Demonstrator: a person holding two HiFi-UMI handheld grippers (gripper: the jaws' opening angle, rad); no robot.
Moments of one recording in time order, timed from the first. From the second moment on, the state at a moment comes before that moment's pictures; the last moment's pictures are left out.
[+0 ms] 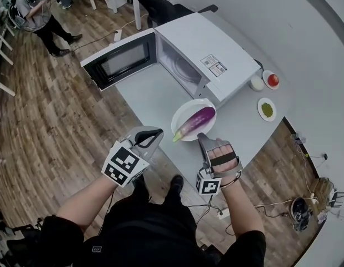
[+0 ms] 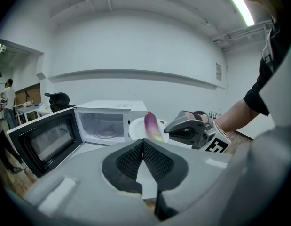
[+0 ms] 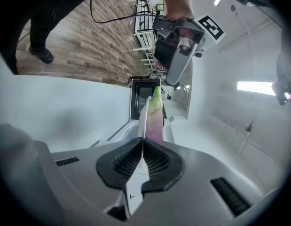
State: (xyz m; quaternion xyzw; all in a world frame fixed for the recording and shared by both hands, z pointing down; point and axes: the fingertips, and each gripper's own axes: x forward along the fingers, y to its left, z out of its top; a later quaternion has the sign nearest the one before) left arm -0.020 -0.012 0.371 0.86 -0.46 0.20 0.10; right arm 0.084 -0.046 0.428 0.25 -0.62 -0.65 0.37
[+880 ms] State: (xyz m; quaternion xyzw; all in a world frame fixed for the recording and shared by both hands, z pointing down) left arm -0.102 0.002 0.367 0.88 -0.43 0.19 0.08; right arm -0.002 -0.069 0.413 0.31 -0.61 -0.59 0.42
